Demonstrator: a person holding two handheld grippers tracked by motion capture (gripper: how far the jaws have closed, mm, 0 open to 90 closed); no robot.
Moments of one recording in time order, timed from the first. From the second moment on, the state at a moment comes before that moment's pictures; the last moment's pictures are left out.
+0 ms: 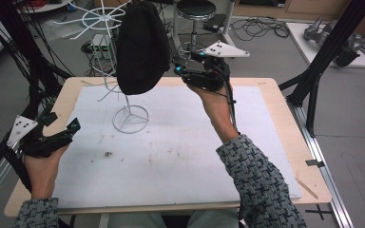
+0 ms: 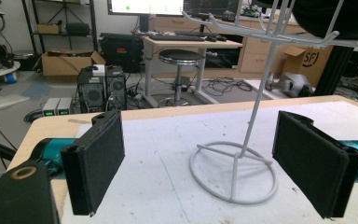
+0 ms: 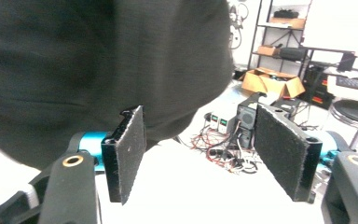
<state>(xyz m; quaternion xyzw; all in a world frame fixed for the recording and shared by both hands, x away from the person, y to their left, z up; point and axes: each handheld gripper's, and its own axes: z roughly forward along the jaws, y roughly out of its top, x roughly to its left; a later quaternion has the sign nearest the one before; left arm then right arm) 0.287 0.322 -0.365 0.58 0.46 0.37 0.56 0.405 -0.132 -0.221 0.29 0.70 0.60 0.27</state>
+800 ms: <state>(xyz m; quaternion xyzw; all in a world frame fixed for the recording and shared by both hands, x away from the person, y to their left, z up) 0.290 0.312 -0.370 0.59 0.46 0.37 0.55 0.367 -0.292 -0.260 0.40 0.64 0.56 0.35</state>
